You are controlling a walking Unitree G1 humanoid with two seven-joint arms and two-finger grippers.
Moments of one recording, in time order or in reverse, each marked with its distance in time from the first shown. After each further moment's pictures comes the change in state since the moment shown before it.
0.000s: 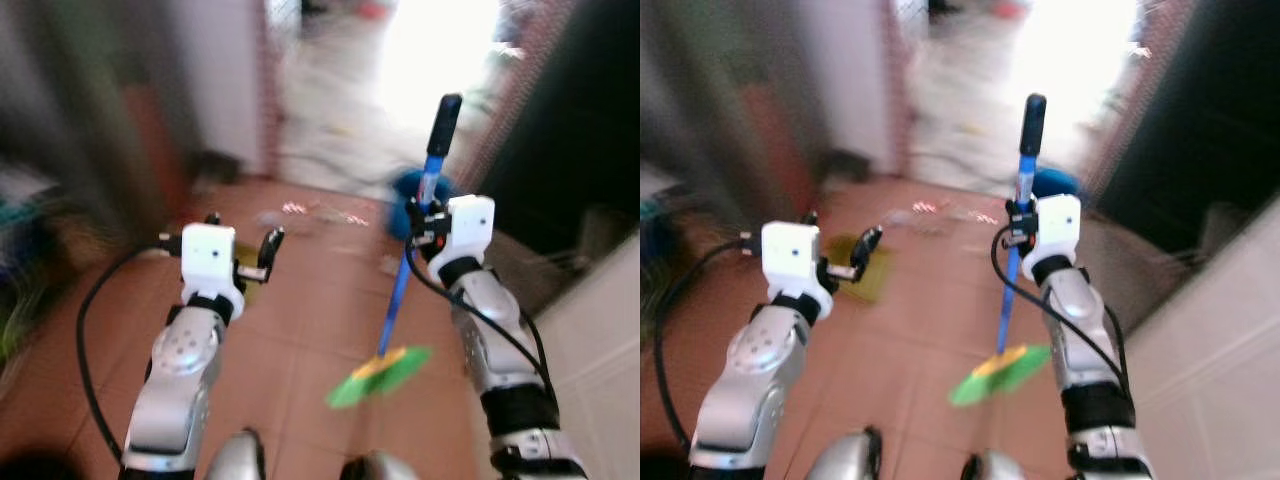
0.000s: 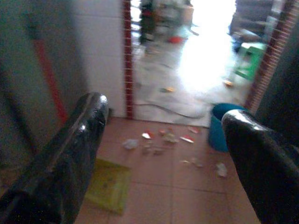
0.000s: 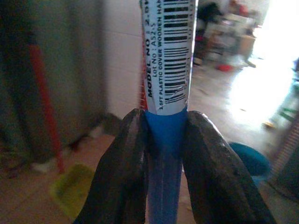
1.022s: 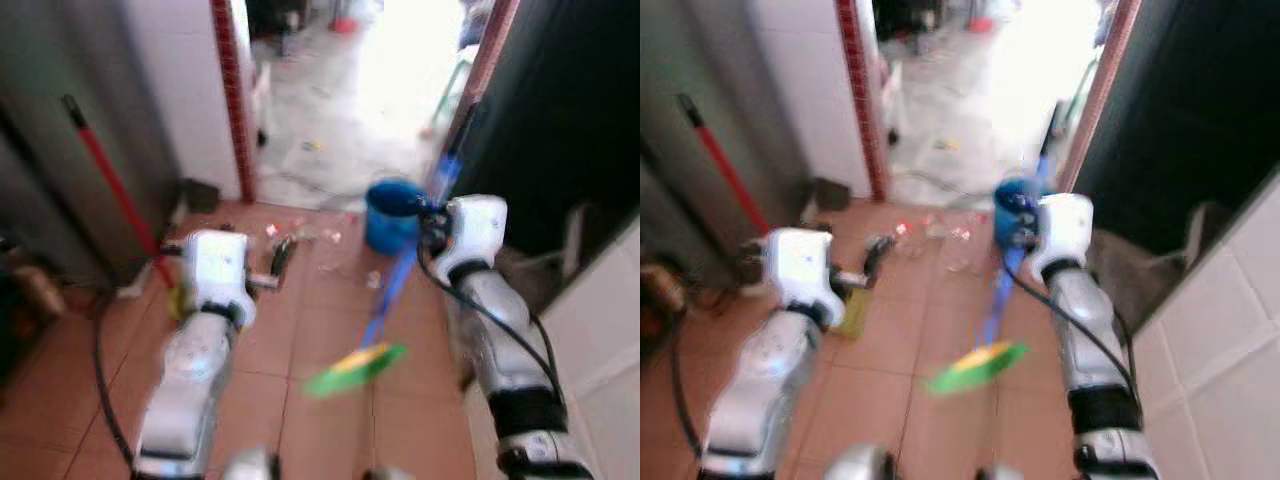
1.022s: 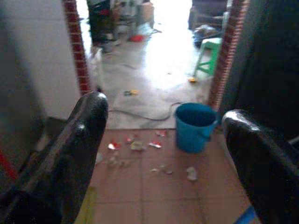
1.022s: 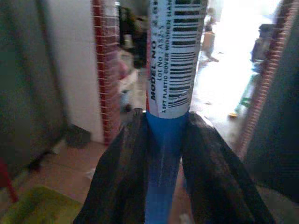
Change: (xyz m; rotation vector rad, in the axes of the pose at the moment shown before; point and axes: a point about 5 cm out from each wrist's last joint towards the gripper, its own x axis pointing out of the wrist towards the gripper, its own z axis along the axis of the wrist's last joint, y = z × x) left arm -0.003 -0.004 -0.006 0.000 0.029 -0.018; right arm -0.004 -0.004 -0.004 0.021 0.015 -0.024
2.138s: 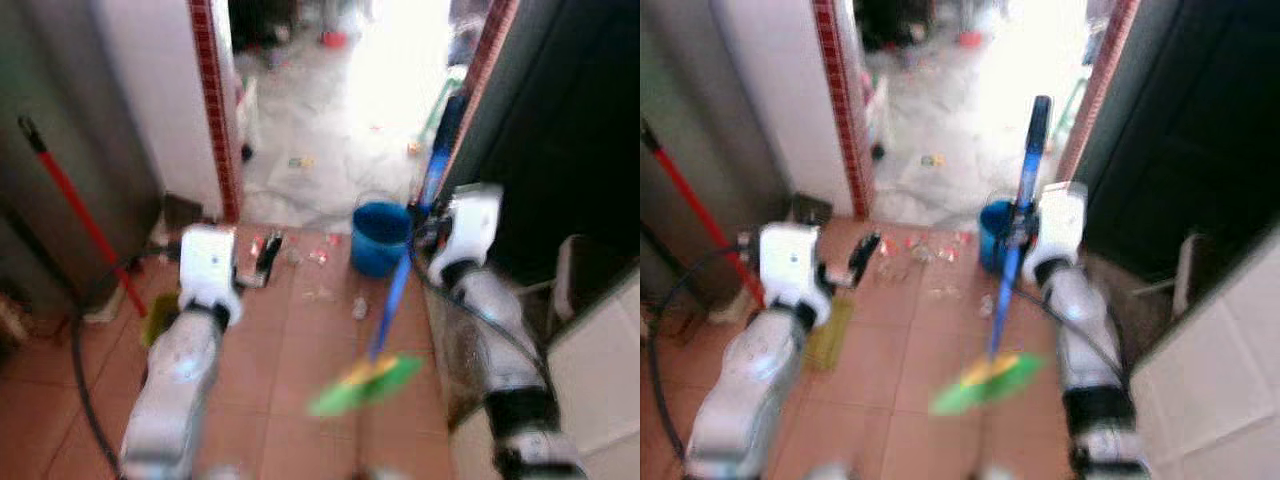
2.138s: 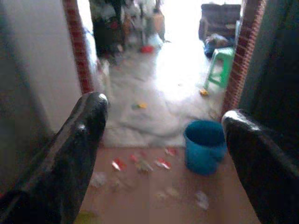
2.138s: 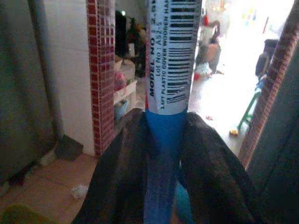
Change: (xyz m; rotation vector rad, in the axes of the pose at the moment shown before) left arm -0.003 0.004 0.000 0.017 -0.012 0.023; right arm 0.002 0.007 0.004 -0.005 -0.018 0.024
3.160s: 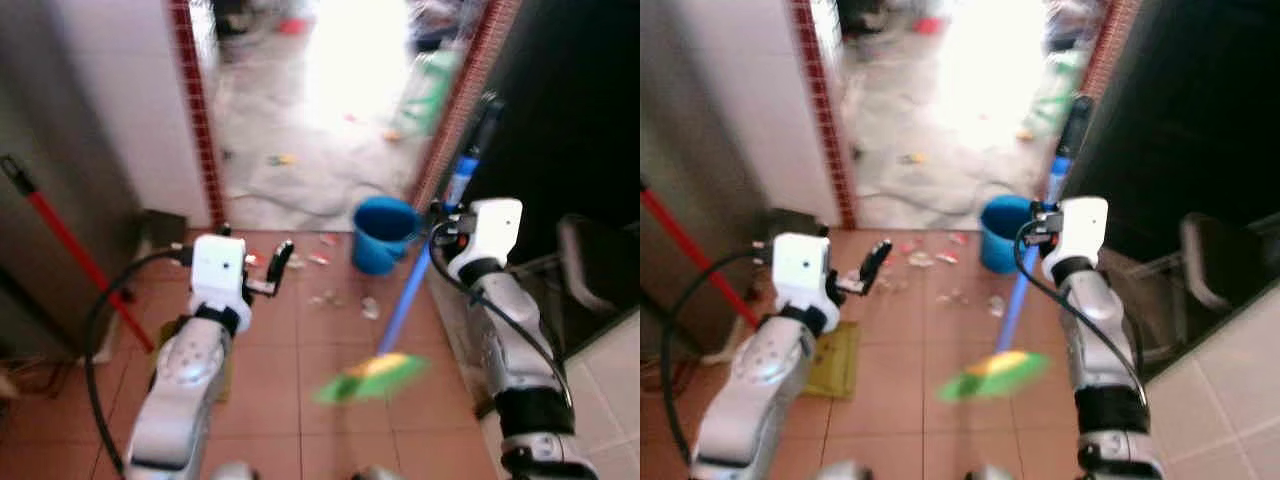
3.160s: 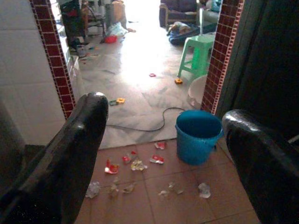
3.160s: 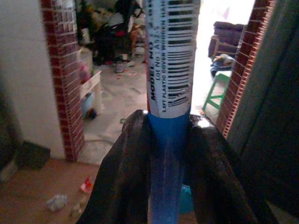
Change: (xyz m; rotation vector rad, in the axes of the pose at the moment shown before) left arm -0.003 0.003 0.000 0.040 0.019 -0.024; right arm -0.002 -0.013 -0.001 -0.008 0.024 -0.058
